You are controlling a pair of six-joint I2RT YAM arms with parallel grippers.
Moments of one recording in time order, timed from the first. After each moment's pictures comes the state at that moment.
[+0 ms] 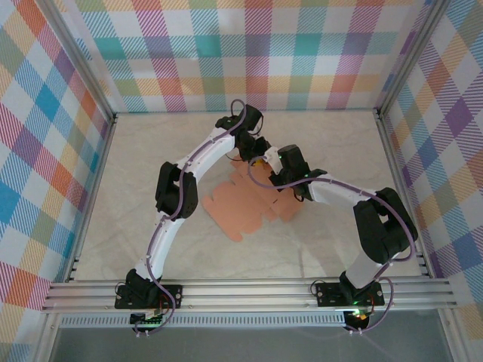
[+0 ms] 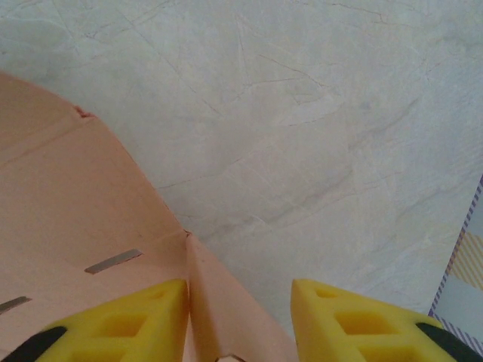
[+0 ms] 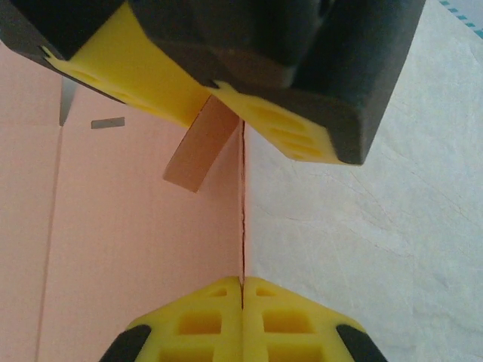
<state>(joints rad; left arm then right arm) -0.57 2.43 2.32 -0.97 0.37 -0.82 0.54 1.65 0.99 -0.11 0.10 -0.29</state>
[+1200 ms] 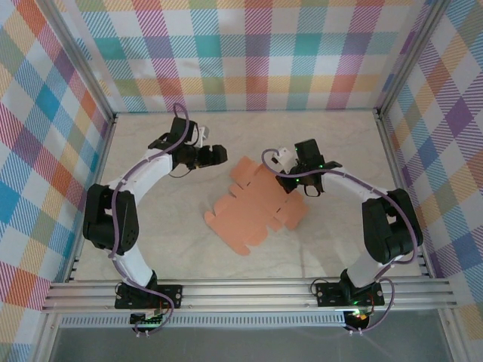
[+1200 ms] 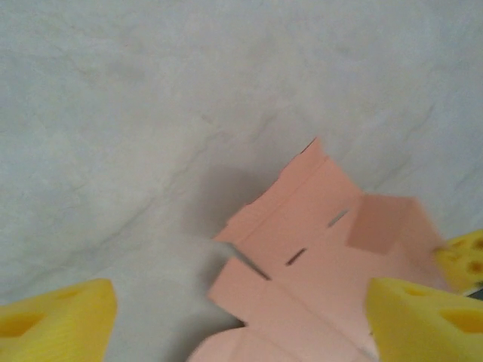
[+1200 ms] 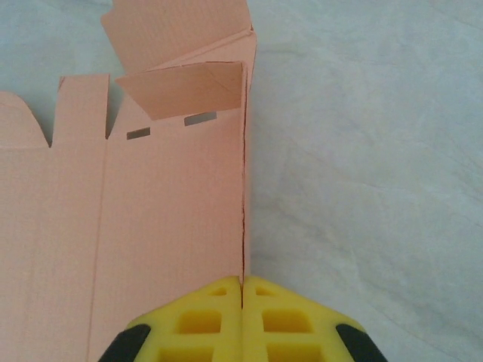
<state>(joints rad) -0.30 1.73 1.34 -0.52 0.37 -0.37 0.39 1.62 1.03 -0.32 -0.31 -0.33</state>
